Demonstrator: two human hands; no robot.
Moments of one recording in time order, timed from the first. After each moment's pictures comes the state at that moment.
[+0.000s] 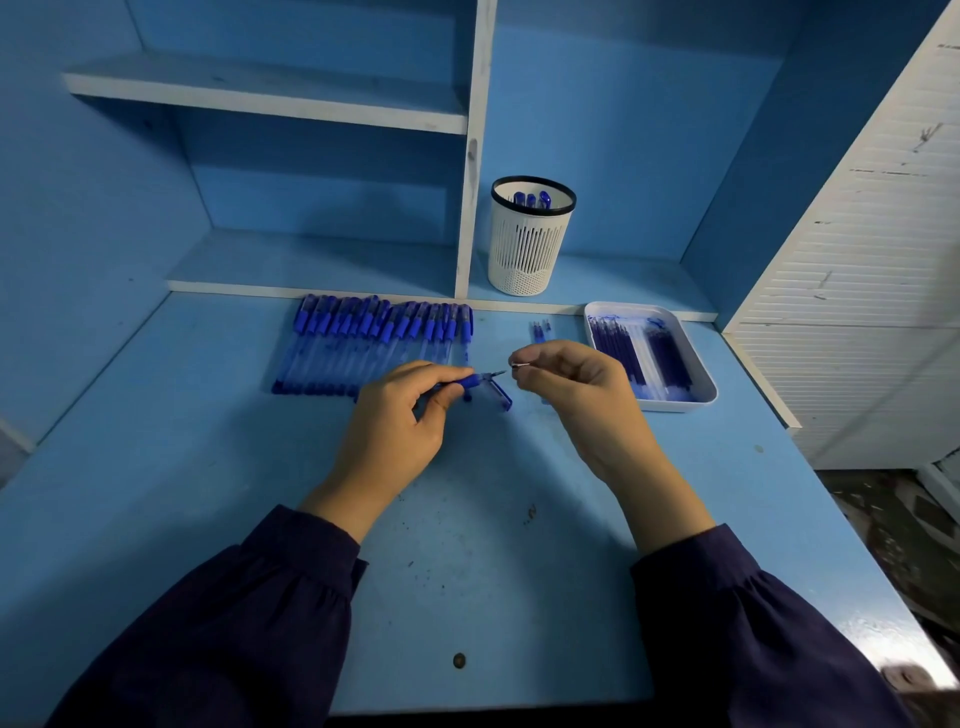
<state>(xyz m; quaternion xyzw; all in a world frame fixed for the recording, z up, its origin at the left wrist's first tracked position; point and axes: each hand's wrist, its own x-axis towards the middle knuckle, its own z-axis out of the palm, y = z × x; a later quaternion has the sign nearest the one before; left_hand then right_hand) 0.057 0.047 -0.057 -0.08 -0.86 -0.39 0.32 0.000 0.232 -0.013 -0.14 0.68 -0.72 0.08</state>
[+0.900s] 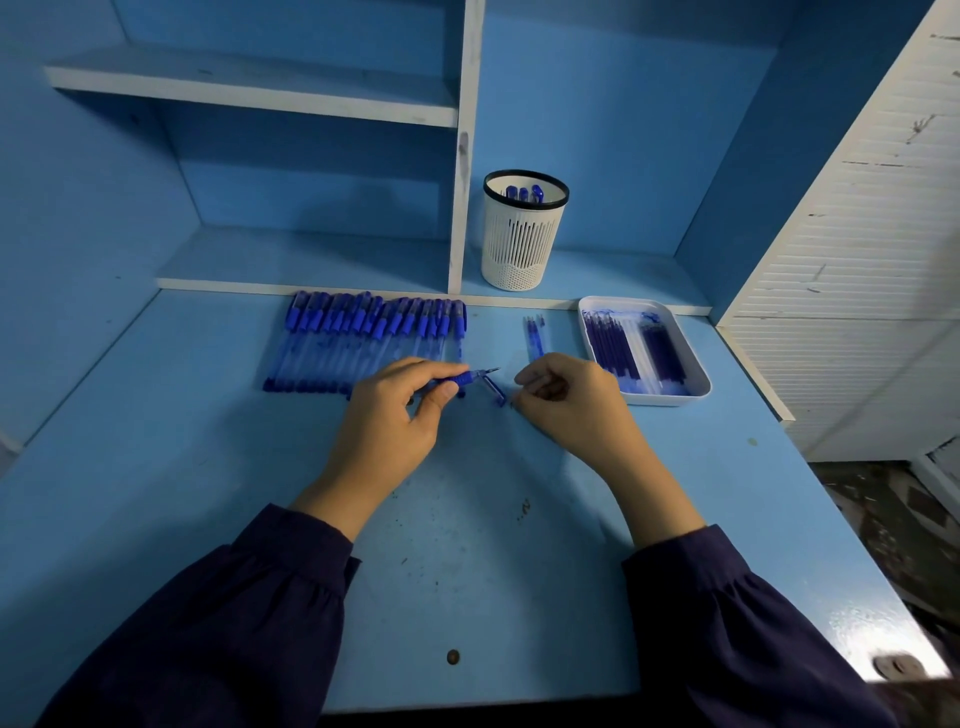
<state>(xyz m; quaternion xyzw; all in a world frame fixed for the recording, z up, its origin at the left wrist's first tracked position) 0.058 0.048 -0.056 -0.08 -0.85 -0.41 0.31 -0.006 0.241 -0.028 -0.17 0.88 -0.45 -0.01</state>
